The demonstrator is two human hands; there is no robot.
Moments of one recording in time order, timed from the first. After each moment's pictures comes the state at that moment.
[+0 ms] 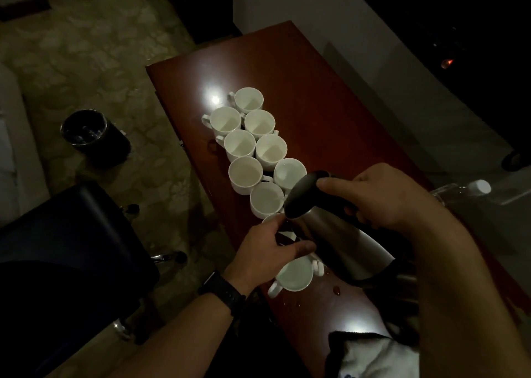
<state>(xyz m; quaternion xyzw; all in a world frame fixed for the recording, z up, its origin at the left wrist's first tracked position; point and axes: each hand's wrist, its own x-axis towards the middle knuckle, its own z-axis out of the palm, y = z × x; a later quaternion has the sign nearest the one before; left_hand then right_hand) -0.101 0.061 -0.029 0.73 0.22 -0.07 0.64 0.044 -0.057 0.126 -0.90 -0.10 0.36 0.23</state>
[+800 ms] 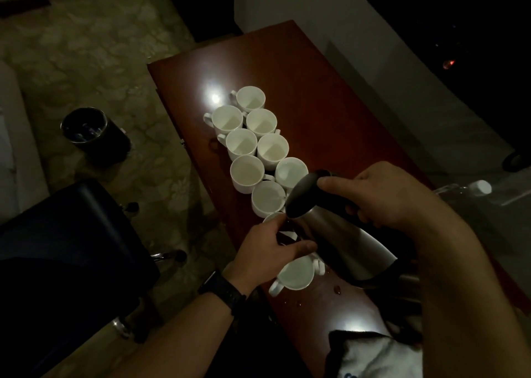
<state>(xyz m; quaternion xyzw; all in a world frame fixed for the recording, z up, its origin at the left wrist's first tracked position) -0.104 0.062 -0.034 0.74 0.21 -0.07 0.64 0.042 -0.054 0.130 -0.90 -0.10 0.36 0.21</state>
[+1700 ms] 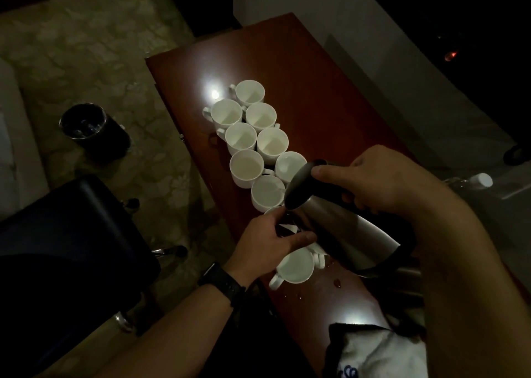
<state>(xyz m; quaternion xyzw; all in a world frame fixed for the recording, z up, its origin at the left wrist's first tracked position) -0.103 0.063 -0.028 0.73 0.23 -0.08 0.64 0.045 -0.045 0.133 -0.91 -0.12 0.34 0.19</state>
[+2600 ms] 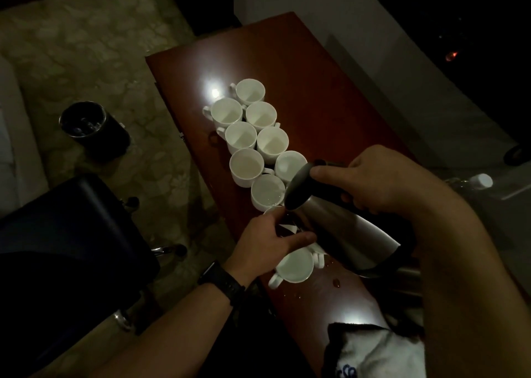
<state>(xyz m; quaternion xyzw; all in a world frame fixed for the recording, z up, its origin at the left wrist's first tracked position) -0.103 0.063 -0.035 0.73 0.23 -0.09 0.64 0.046 -0.044 0.133 -0.91 -0.13 0.35 0.16</state>
